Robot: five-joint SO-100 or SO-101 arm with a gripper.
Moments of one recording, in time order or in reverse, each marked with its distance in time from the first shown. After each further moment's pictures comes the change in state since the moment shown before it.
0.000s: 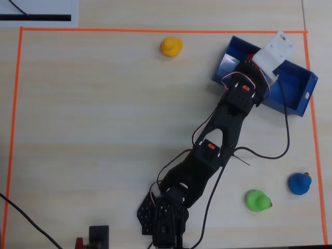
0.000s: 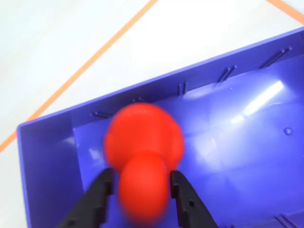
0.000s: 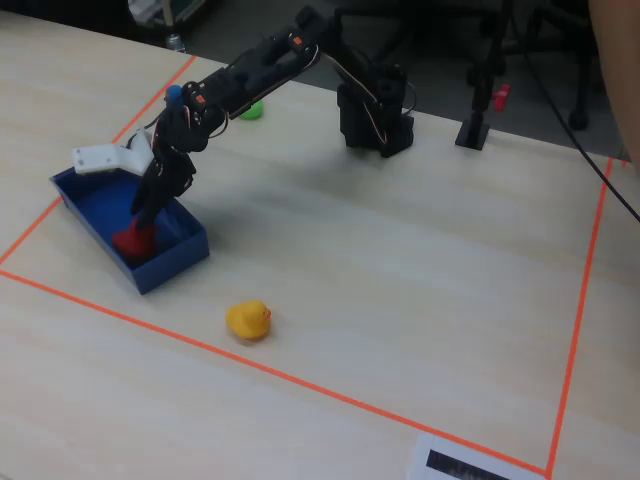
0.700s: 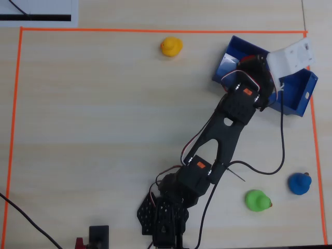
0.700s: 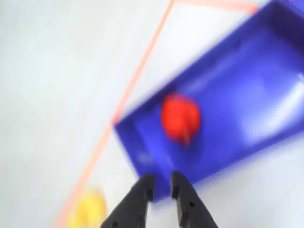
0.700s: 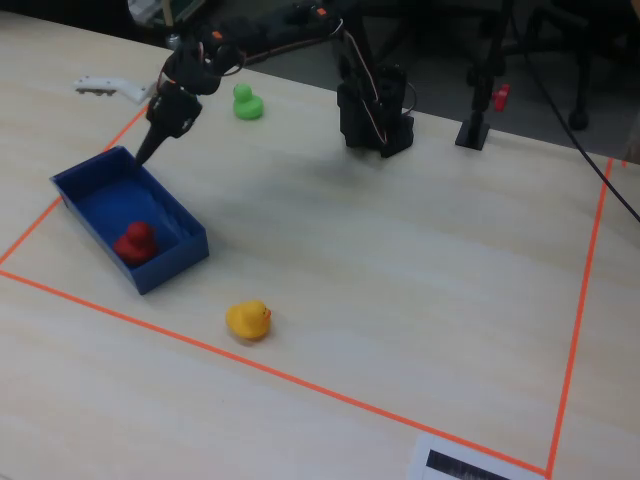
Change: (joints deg) arm -1.9 23.0 3.7 19.4 22.1
